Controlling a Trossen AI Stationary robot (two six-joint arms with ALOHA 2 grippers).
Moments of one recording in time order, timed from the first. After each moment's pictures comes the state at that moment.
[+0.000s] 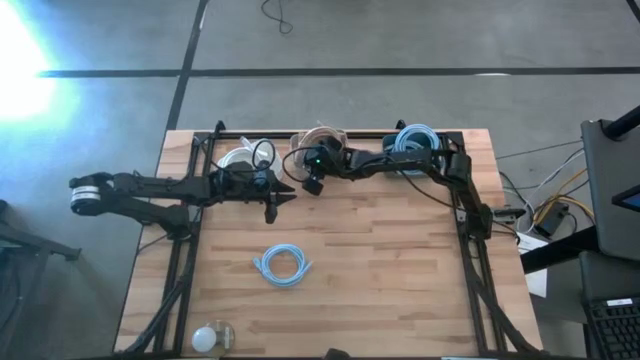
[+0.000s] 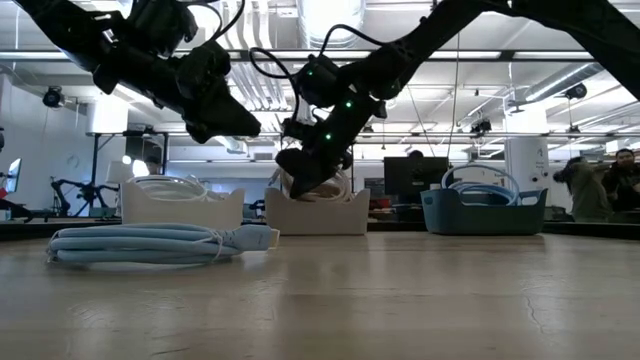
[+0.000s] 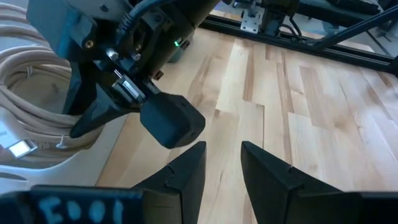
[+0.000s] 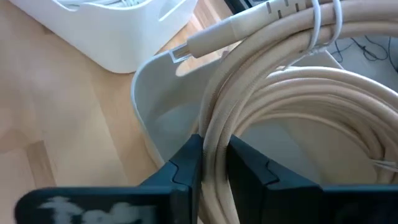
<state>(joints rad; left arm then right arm) 0.26 1.10 0.49 0.27 0.08 -0.11 -0.31 2.13 1.52 -0.16 0.29 -0.03</state>
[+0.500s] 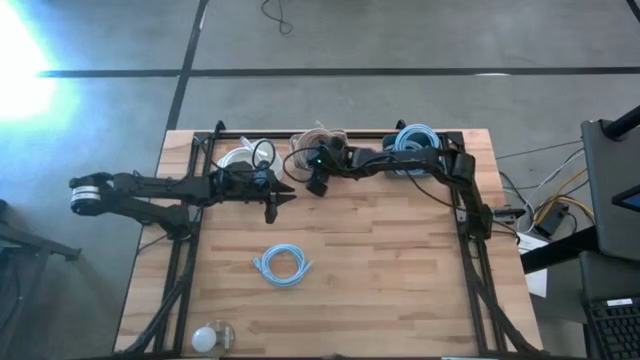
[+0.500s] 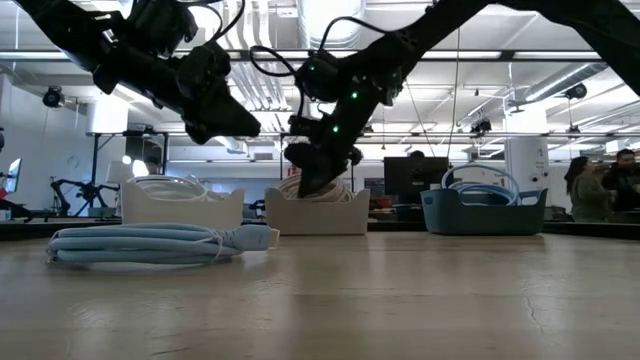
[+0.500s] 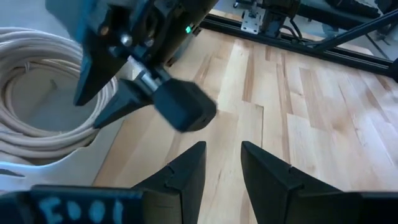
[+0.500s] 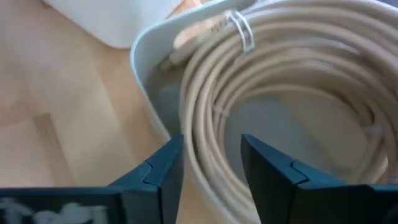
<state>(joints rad) 0.26 1.10 0.49 0.27 0.08 -0.13 -0.30 2.10 1.53 -0.30 0.29 0.01</state>
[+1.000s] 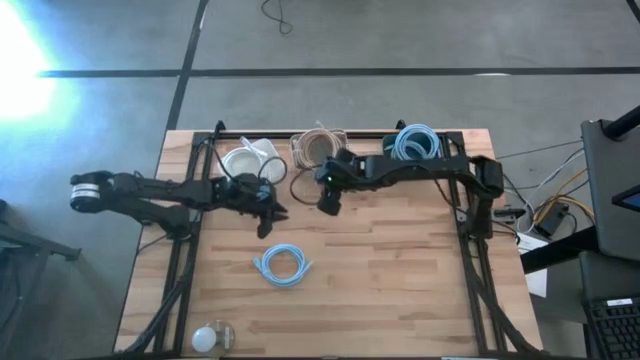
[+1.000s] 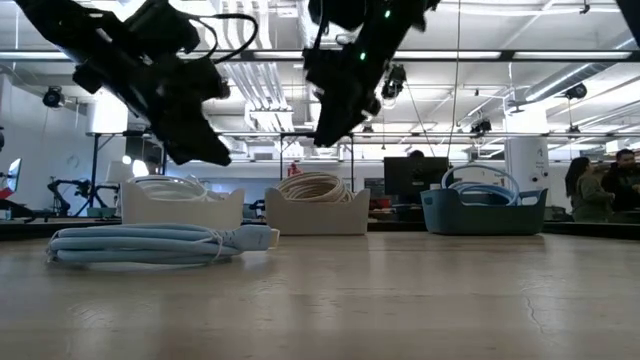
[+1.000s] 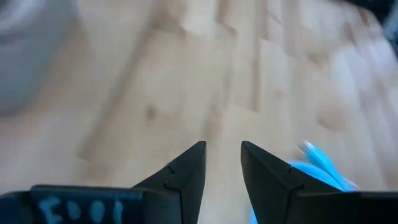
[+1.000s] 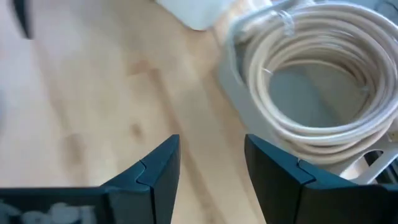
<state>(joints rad) 0.17 1.10 0.49 0.03 0.15 -0.20 -0.14 1.88 1.52 -0.61 0.28 0.12</state>
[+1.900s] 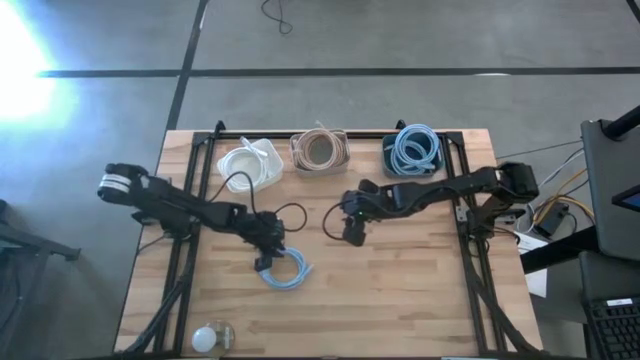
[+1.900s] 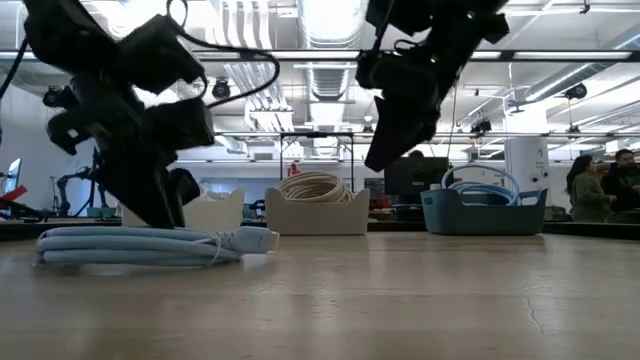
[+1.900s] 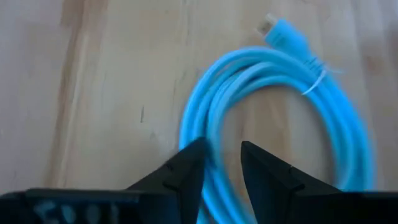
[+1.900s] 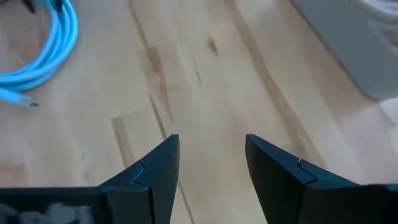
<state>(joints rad) -0.10 1.40 0.49 0.06 0.18 -0.29 0.02 1.64 1.08 -0.43 0.21 0.33</state>
